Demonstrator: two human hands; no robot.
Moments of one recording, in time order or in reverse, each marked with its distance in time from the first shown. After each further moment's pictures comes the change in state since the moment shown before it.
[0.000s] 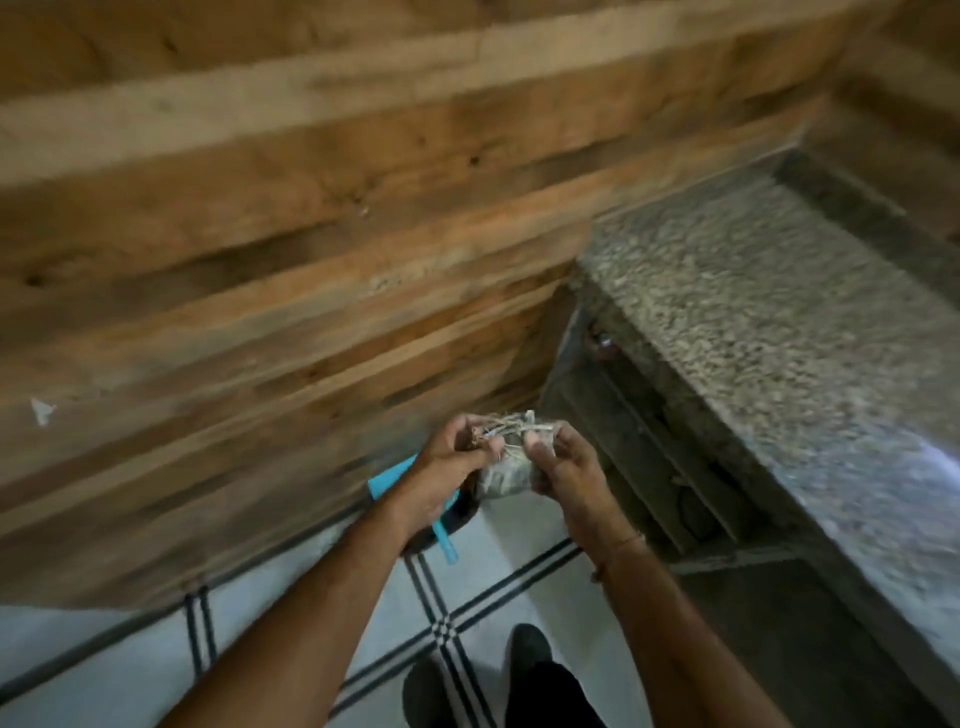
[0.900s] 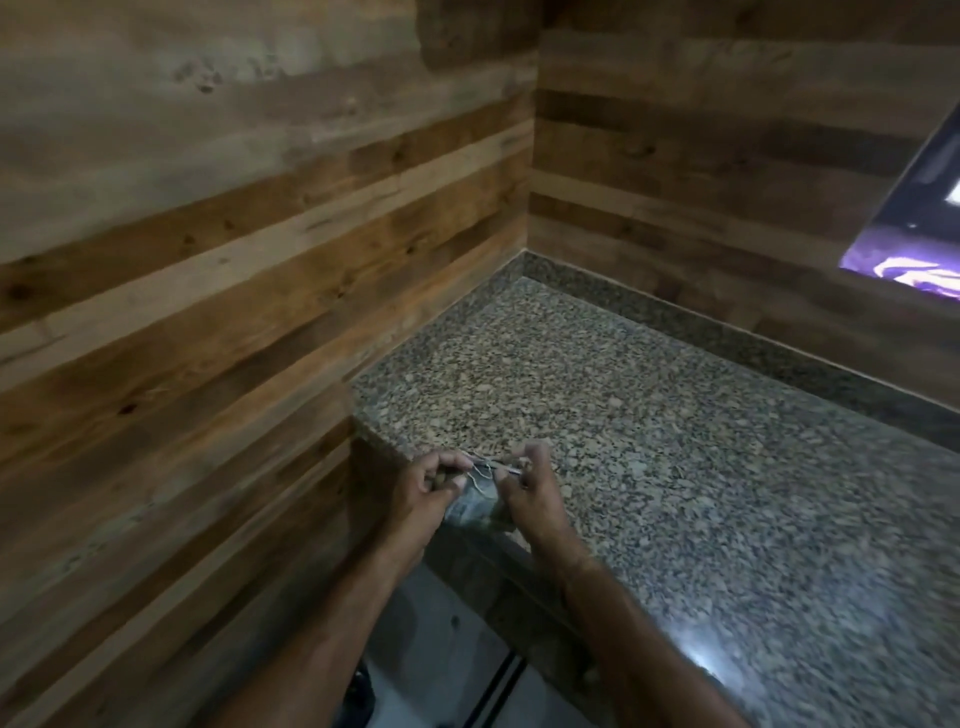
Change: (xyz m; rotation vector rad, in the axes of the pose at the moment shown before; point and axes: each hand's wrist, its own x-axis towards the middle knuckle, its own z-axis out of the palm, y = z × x) left_hand 0.152 0.114 0.285 0.293 -0.124 0.387; right_hand 0.056 -0.114 -0.267 0.013 0.397 -0.255
